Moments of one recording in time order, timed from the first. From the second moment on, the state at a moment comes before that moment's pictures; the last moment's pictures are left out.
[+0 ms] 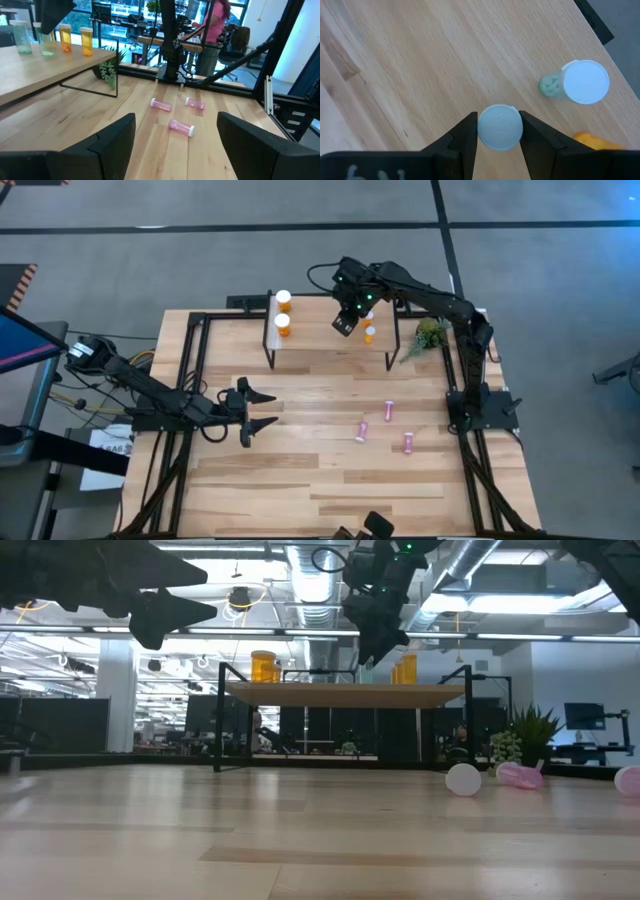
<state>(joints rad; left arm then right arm) -0.42 1.02 0.21 0.75 -0.56 -0.20 -0.54 1.95 1.99 -1.18 -0.05 0.07</state>
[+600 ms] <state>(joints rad) -0.42 1.02 0.22 0.75 -0.56 -0.20 -0.54 1.95 1.99 -1.19 -0.05 0.07</state>
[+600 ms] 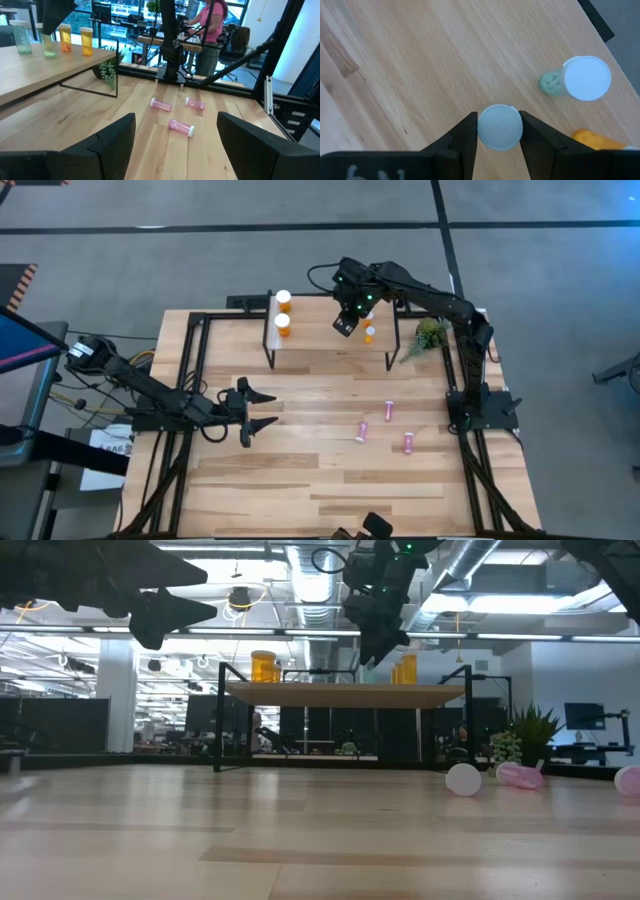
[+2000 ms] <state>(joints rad) -0.42 1.02 0.22 0.72 -0.54 -0.22 -0.53 1.96 2.17 -1.36 -0.05 0.09</state>
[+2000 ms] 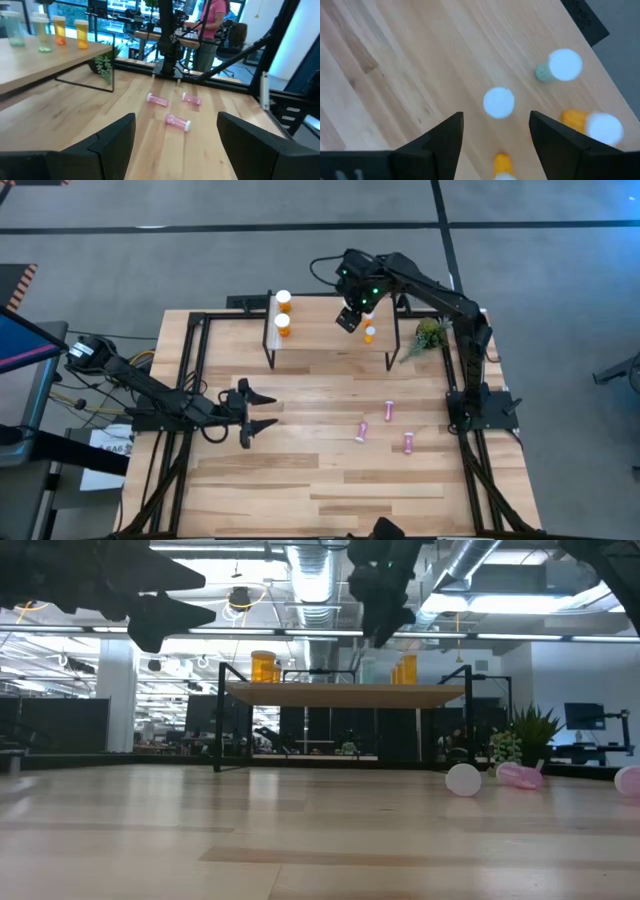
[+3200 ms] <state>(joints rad) -0.42 1.02 0.22 0.85 -0.60 -0.17 0.27 1.11 1.13 -0.74 0.30 0.43</state>
